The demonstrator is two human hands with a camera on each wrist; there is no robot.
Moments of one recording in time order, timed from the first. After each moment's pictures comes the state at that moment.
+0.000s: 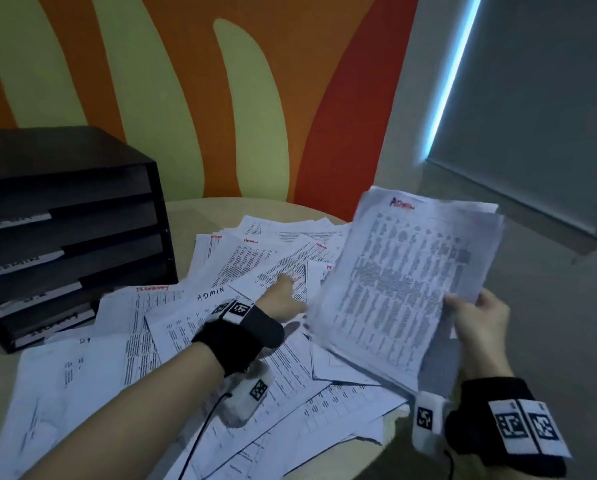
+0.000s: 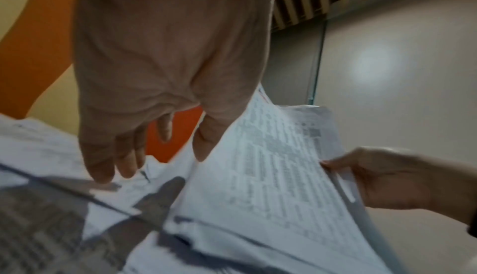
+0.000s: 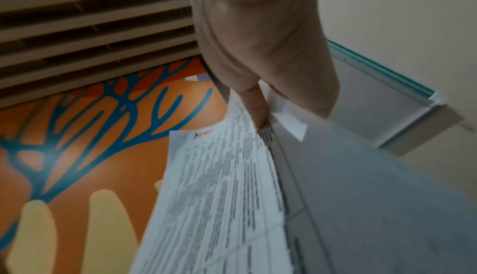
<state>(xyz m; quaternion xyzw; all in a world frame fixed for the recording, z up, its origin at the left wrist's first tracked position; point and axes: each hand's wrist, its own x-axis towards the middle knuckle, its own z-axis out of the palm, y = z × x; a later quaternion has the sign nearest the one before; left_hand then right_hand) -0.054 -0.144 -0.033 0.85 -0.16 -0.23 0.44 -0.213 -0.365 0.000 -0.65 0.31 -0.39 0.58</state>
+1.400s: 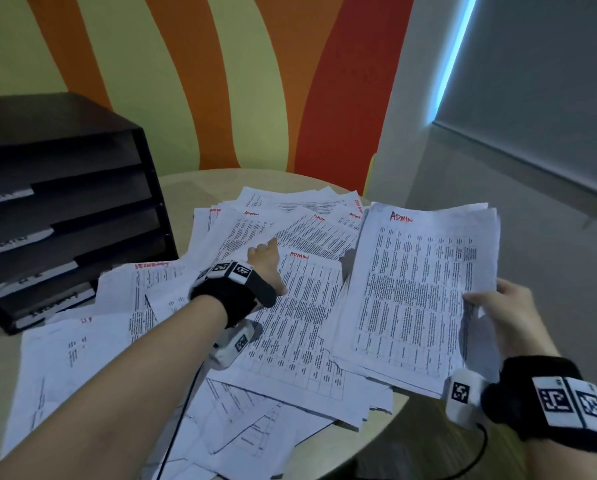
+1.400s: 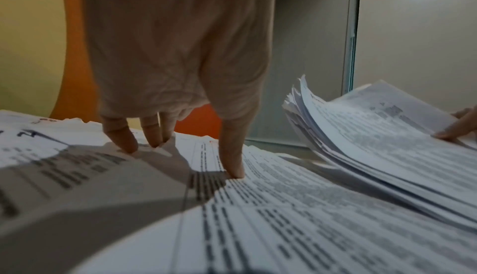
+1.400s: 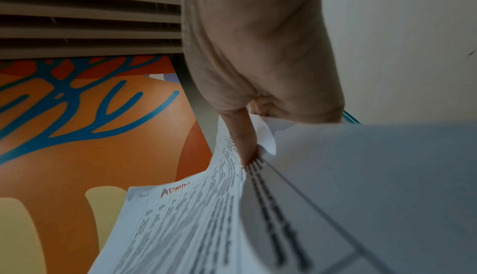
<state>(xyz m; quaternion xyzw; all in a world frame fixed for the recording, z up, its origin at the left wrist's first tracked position) -0.008 -0.136 -0.053 0.97 -0.19 -0.12 0.10 -0.226 -0.404 -0.022 -0.70 0.39 -0.25 0.55</state>
